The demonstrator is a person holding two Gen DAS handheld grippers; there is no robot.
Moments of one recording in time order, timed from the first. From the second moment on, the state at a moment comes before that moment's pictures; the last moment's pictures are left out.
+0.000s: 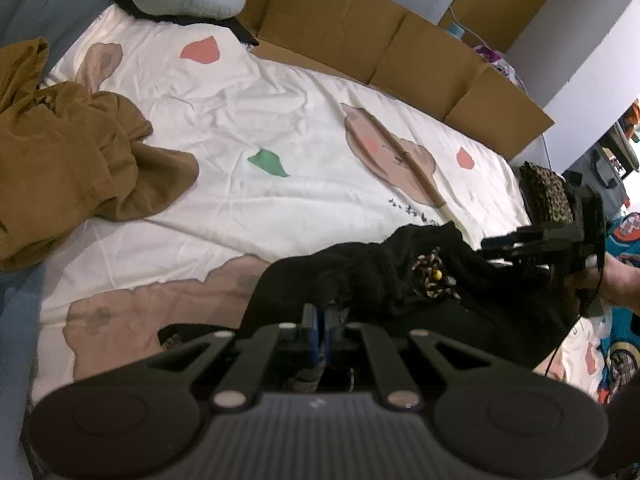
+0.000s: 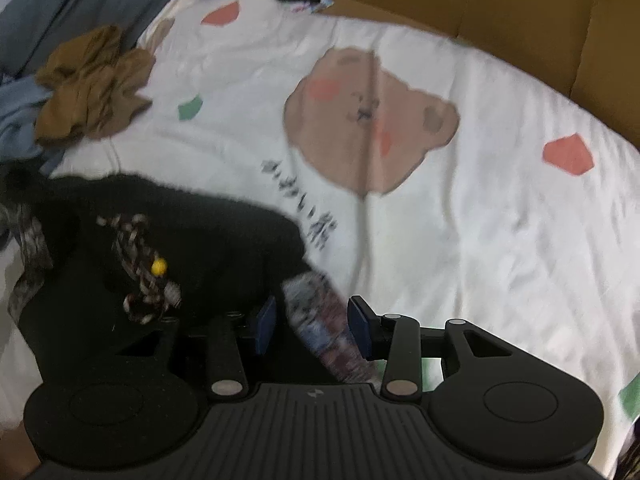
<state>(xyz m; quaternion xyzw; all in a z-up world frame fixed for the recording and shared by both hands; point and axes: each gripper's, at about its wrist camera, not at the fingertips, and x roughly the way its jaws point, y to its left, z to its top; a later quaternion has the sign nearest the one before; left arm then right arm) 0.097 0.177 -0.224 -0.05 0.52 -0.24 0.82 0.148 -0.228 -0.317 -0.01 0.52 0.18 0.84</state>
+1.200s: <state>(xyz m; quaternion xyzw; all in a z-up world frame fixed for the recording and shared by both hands) 0.134 0.156 -0.275 -0.05 0.54 -0.28 0.79 0.183 -0.188 -0.355 -0.09 0.51 0.31 0.79</state>
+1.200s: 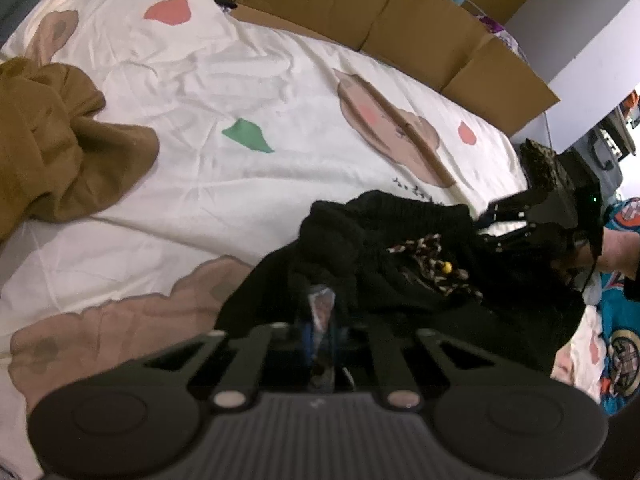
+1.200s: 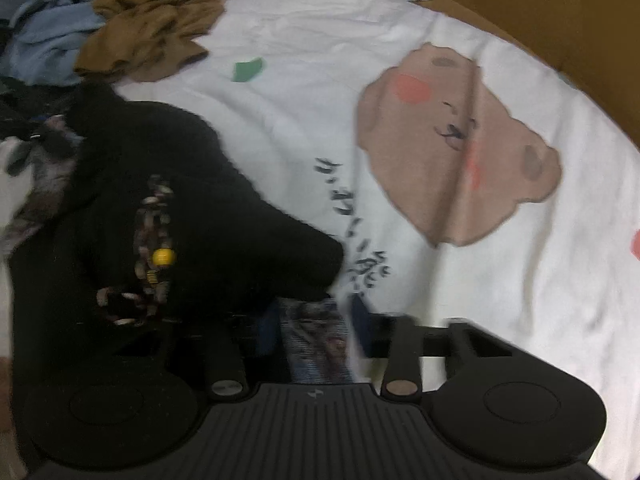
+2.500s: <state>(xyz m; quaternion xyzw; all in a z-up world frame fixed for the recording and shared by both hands) 0.257 0.143 -0.297 -0.03 0.51 -0.26 0.82 0.236 -0.286 -0.311 -0.01 0.45 0.15 0.88</state>
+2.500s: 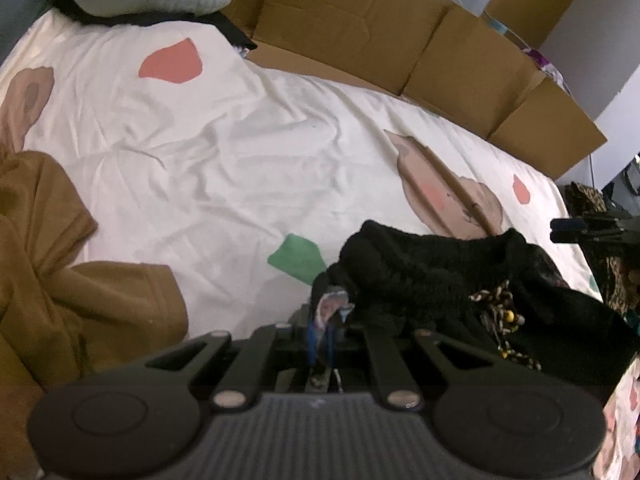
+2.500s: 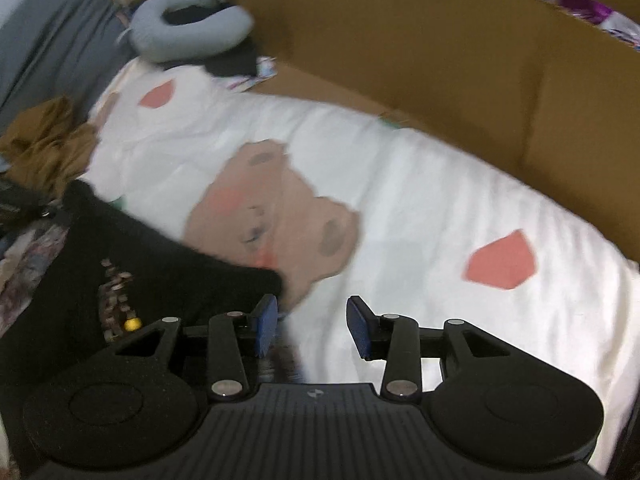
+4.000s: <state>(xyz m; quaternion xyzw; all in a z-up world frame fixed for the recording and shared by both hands) 0.247 0.141 -0.307 -0.04 0.50 -0.26 0.82 0.208 -0.214 -0.339 -0.11 0.44 0.29 0.85</state>
